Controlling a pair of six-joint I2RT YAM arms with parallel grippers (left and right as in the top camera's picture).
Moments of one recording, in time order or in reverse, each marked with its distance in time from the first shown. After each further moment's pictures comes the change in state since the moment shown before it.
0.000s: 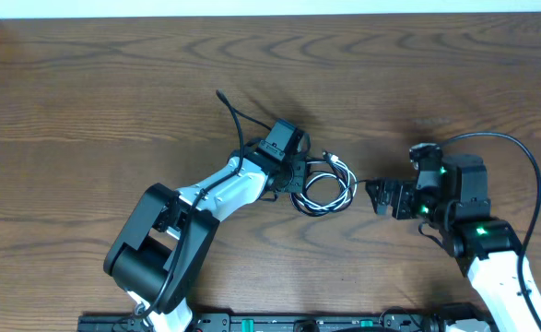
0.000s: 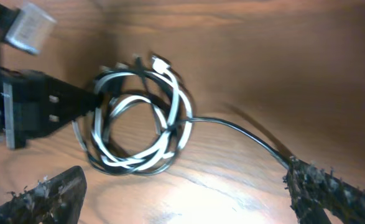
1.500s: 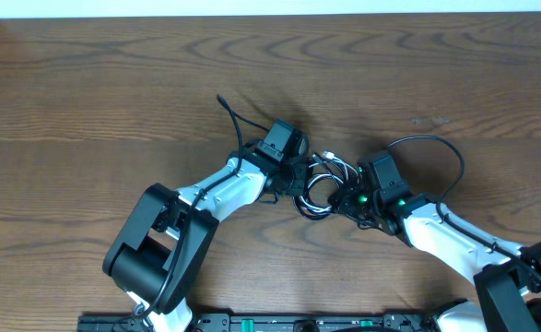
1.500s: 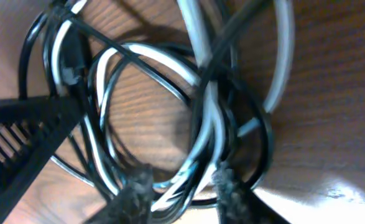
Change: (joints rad) left arm 0.002 -0.006 -0.011 0.004 0.111 -0.015; right arm 0.330 0.507 0.015 0.286 0.050 0.673
